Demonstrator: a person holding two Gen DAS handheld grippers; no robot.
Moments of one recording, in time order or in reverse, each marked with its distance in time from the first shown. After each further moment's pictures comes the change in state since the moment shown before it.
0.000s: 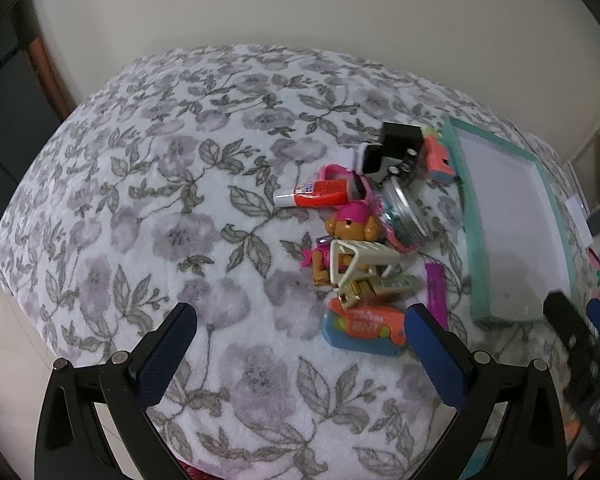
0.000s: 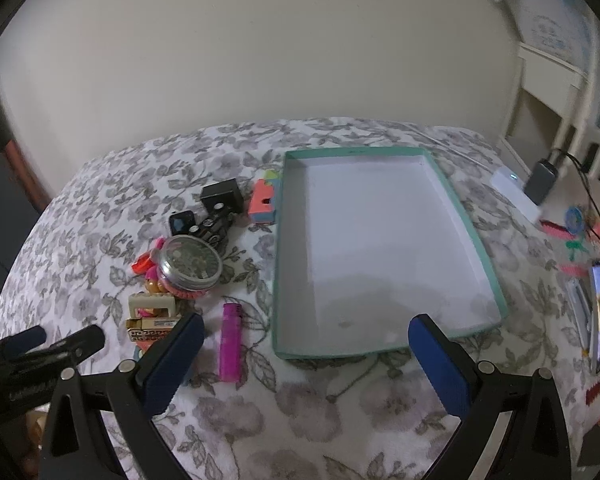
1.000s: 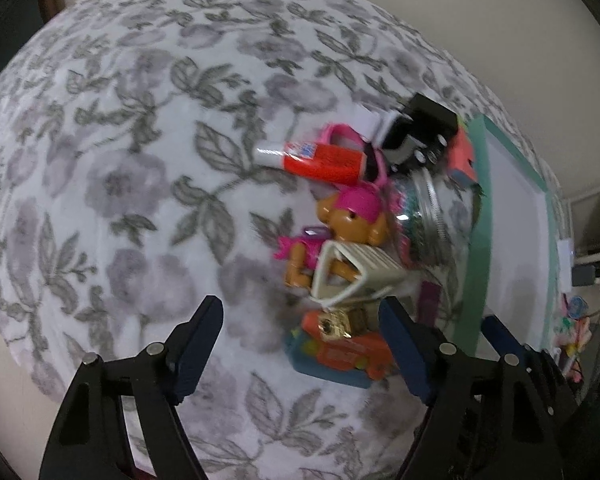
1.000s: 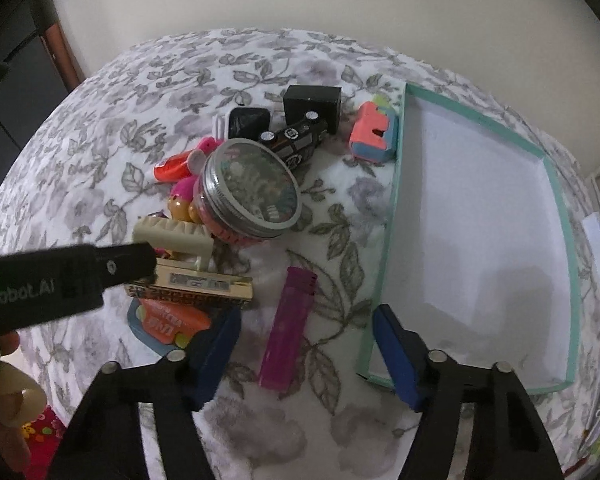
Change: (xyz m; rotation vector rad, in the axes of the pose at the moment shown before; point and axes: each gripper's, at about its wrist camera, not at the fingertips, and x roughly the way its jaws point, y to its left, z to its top) left arm 0.064 0.004 0.020 -0.191 0.233 -0.176; right arm 0.086 0.068 0.000 -0.295 0.262 0.071
